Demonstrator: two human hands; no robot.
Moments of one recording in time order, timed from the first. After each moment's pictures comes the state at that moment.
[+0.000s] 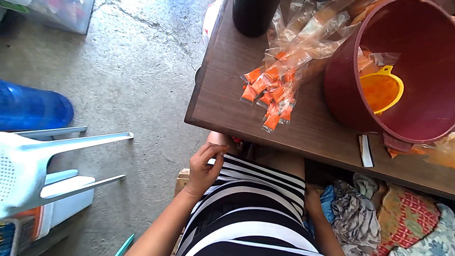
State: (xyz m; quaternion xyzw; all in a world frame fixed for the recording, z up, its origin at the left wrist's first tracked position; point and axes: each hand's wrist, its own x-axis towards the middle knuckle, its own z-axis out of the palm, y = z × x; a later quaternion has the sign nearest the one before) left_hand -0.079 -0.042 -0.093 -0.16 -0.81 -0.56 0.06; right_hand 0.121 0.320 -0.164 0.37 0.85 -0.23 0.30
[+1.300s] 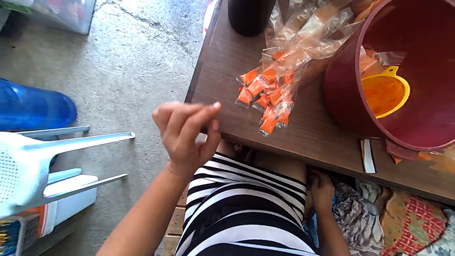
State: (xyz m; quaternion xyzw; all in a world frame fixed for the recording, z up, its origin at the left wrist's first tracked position) left_hand -0.162 -0.027 -0.014 -0.25 -0.85 -0.36 0.30; right_hand 0.079 0.332 -0.148 0.32 0.91 -0.26 0.04
